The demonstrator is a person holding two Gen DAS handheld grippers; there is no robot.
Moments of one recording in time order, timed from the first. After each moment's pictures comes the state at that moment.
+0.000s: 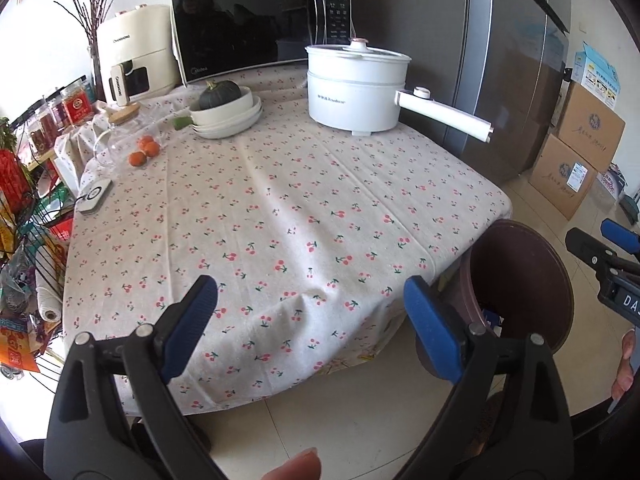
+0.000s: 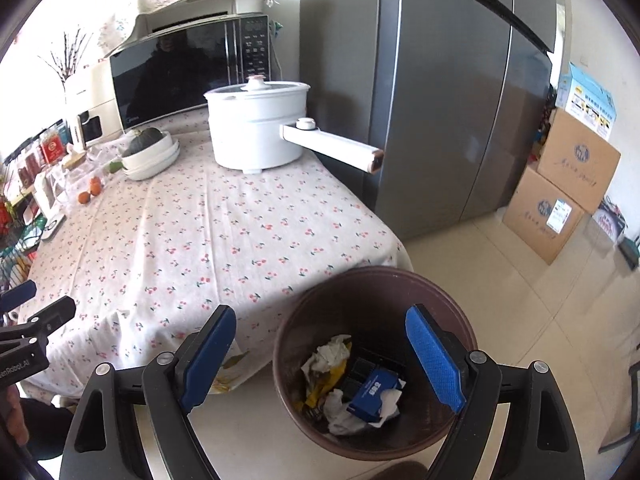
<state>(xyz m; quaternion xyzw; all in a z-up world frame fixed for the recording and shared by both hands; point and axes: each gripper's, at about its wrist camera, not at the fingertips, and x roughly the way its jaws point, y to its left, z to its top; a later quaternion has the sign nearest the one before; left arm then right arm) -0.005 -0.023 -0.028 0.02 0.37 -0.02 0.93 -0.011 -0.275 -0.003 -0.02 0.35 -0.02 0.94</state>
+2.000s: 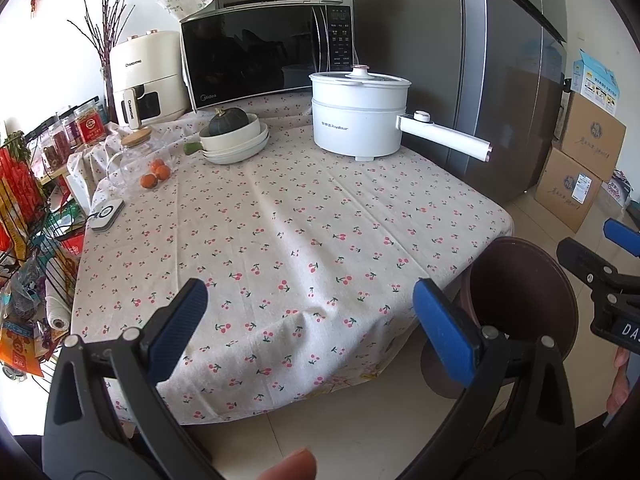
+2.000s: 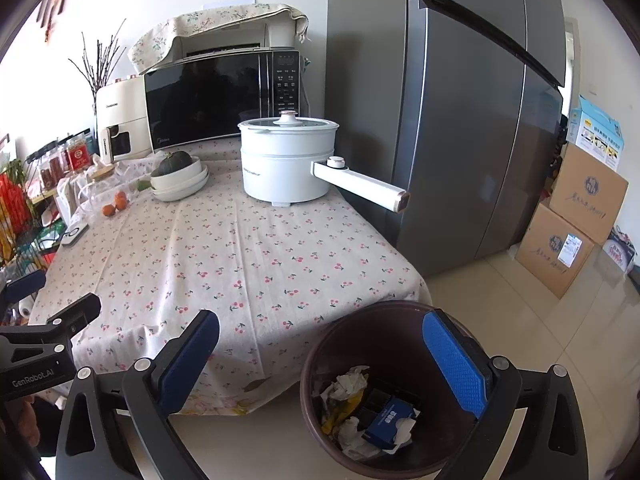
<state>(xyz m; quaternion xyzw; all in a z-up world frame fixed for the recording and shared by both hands) -0.017 -0.032 -0.020 0.02 0.33 -0.01 0.94 -0.028 -0.249 0.004 -0.02 0.30 0.00 0.95</state>
